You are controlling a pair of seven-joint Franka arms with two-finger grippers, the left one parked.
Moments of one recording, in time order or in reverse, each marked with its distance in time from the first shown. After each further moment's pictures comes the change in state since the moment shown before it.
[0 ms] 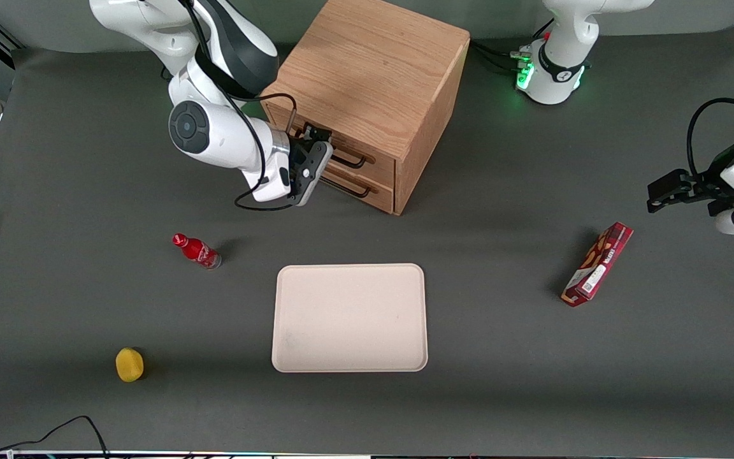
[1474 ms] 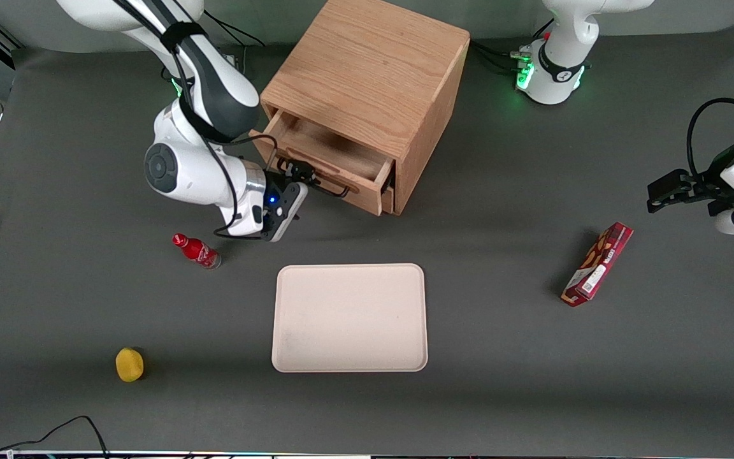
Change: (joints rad) arm -0.021 0.102 -0.094 0.026 -0.004 0.098 -0.070
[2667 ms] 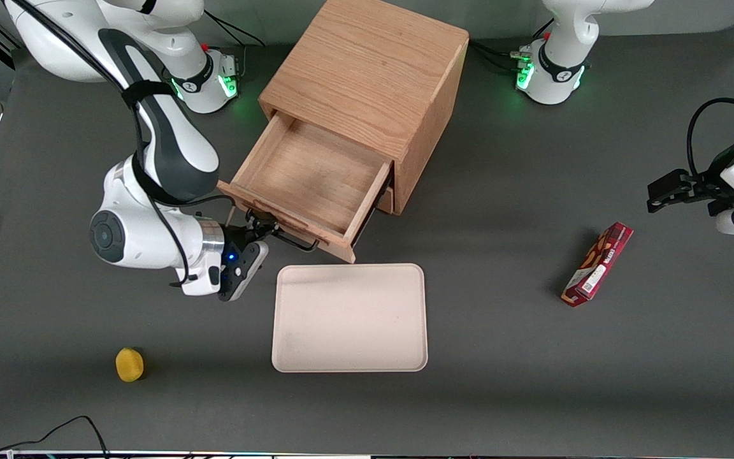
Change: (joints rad) arm 0.002 0.213 -0.146 0.349 -0.149 -0.198 -0.033
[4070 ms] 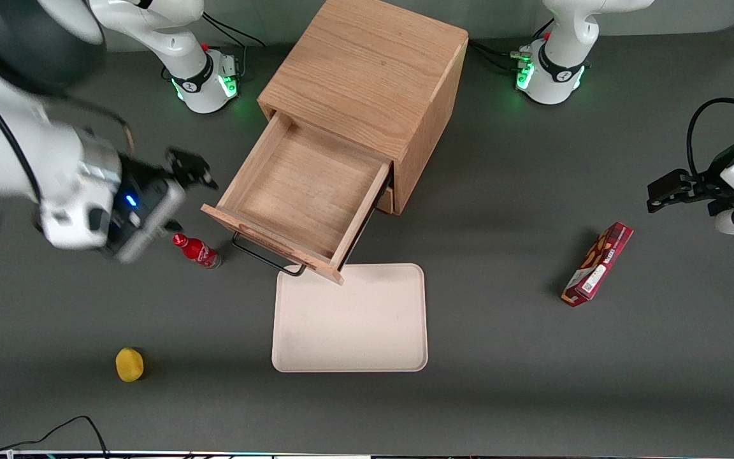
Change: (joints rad) arm 0.002 -0.208 -0.043 0.388 -0.093 -0.521 0.329
